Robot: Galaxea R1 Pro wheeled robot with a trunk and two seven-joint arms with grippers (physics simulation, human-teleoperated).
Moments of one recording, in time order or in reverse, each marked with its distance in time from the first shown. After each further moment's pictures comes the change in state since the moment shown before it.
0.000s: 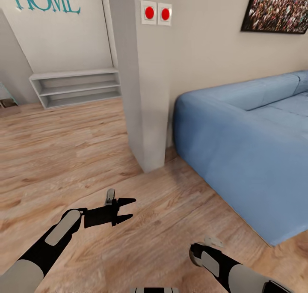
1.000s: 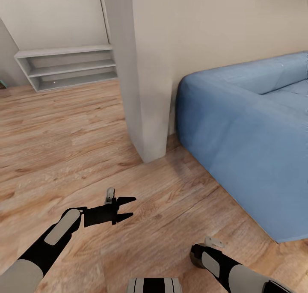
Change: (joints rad) left arm 0.000 0.003 0.002 -0.019 0.001 0.002 -0.008; right arm 0.000 0.000 0.003 0.011 0.000 0.010 -0.001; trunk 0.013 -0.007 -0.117
